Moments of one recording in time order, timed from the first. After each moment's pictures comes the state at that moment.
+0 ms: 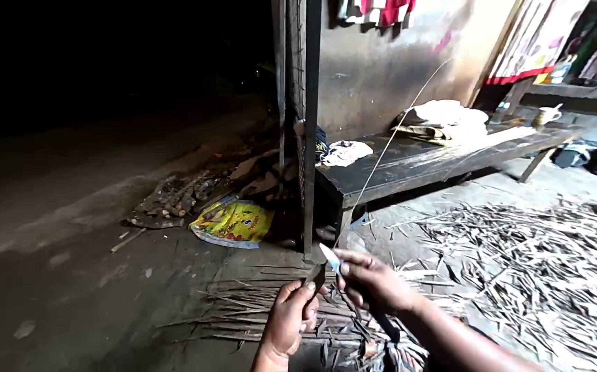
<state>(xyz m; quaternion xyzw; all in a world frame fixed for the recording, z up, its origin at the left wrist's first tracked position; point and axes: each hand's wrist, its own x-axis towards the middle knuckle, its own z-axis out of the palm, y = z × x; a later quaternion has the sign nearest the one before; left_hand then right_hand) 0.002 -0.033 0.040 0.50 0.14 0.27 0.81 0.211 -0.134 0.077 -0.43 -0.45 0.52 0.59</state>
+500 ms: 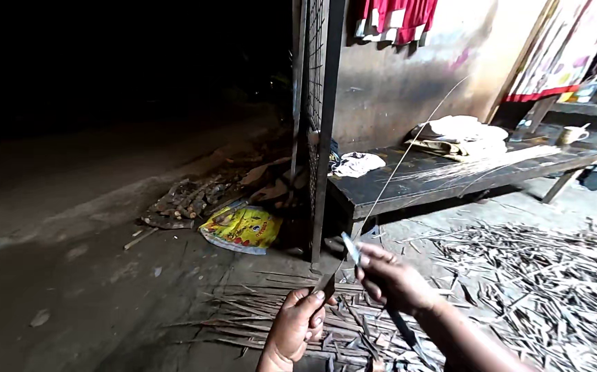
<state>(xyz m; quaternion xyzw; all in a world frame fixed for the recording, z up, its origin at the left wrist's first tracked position) -0.009 -0.031 0.041 0.46 0.12 0.24 0.85 0.217 -0.134 0.098 -0.45 -0.43 0.49 0.61</state>
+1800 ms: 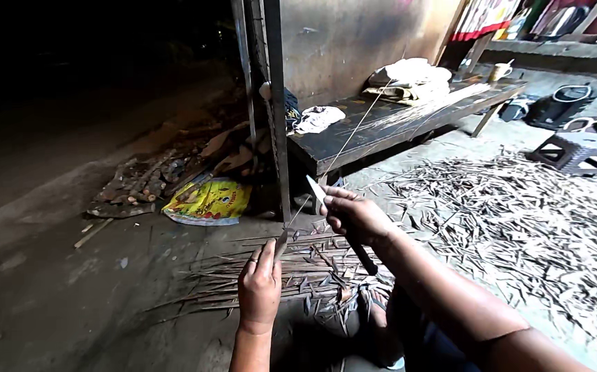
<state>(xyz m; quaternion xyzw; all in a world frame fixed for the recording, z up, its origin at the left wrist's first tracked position) 0.005 -0.038 0.020 0.81 0.27 0.51 0.08 0.229 -0.130 0.114 -0.50 -0.31 0.48 0.65</state>
